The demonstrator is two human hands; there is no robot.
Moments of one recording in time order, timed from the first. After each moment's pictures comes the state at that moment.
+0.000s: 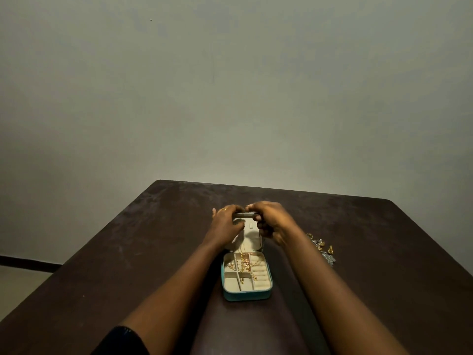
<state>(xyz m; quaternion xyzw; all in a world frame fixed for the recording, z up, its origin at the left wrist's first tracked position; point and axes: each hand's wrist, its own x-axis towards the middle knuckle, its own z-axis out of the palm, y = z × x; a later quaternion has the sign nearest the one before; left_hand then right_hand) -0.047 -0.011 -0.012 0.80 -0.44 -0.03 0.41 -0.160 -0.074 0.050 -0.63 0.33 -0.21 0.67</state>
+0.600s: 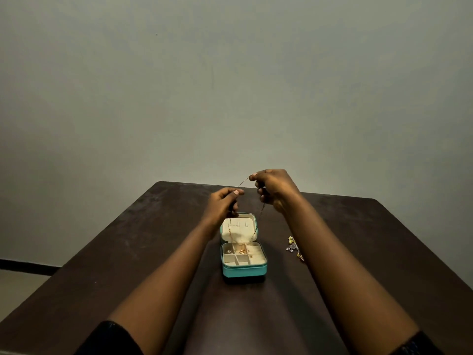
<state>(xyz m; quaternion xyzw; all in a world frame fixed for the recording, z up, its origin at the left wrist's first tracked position) -0.073 0.026 0.043 0.60 -0.37 -0.23 0.67 -0.184 -0.048 0.121 -0.67 0.31 -0.30 0.60</state>
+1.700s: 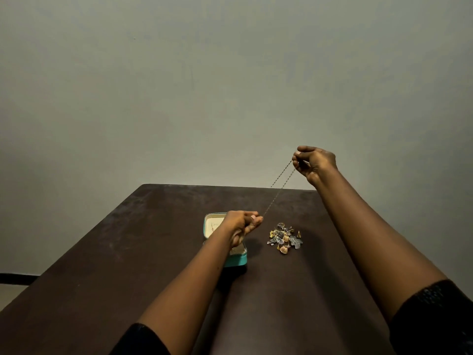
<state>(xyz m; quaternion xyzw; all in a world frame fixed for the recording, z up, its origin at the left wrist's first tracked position) -0.146 -0.019 0.031 0.54 -0.15 -0.47 0.68 -0.260 -0.148 0.151 -0.46 0.32 -0.48 0.67</state>
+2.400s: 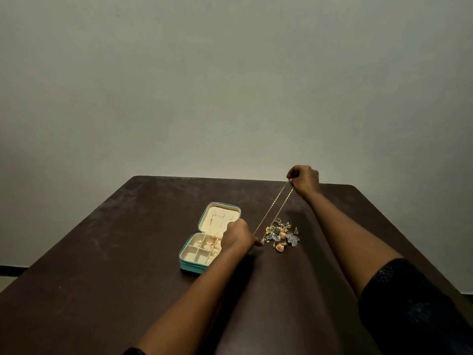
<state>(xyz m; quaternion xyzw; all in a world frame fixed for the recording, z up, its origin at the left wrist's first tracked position) -0.162 -0.033 -0.007 0.88 -0.34 -0.19 0.29 -0.236 -0.216 0.060 -0.81 0.41 -0.37 0.22</state>
